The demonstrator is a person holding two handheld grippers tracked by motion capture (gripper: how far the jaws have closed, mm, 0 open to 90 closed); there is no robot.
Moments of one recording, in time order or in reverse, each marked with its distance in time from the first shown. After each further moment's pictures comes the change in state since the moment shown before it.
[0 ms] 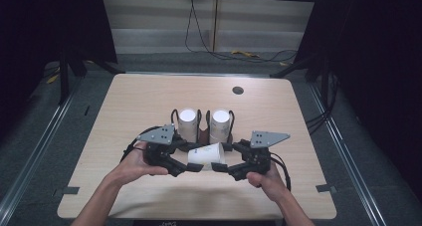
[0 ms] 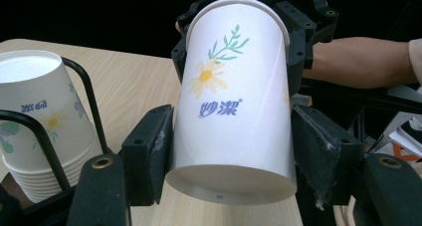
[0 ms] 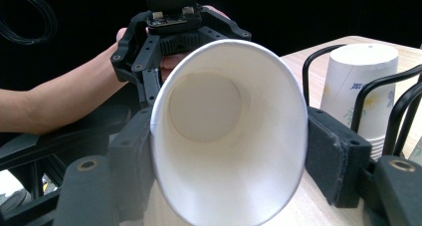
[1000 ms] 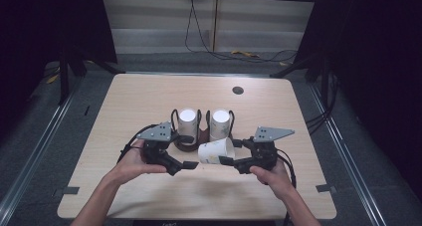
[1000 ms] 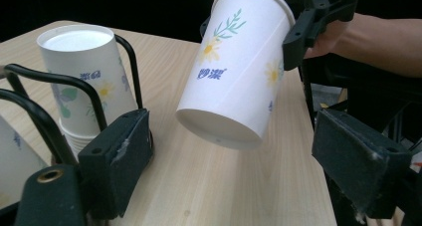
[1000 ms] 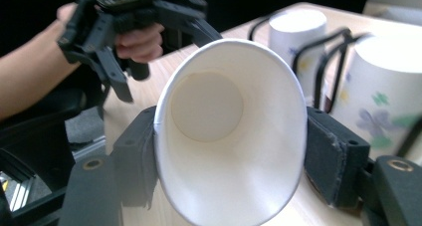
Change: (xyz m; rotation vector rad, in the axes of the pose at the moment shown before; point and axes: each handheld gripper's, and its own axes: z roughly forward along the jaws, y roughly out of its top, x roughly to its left) left arm 0.009 -0.007 -0.008 0.043 0.132 -0.023; right arm -0.011 0.003 -0.015 0.124 -0.169 0.051
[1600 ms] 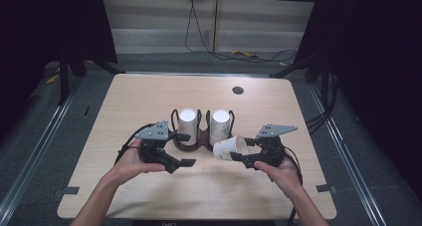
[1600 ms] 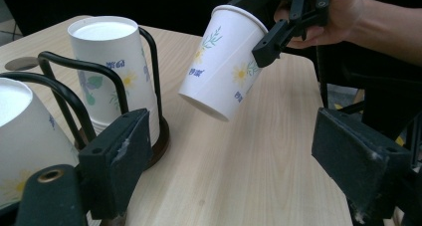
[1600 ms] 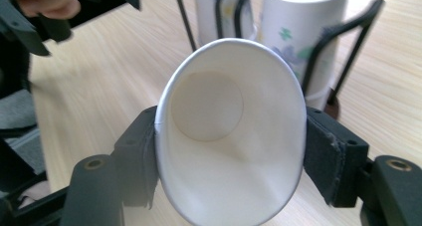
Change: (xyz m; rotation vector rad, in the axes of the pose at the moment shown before) left arm 0.003 -0.004 -0.004 0.011 0.049 -0.017; right arm -0.018 -0.005 -0.012 0.159 -0.208 0.043
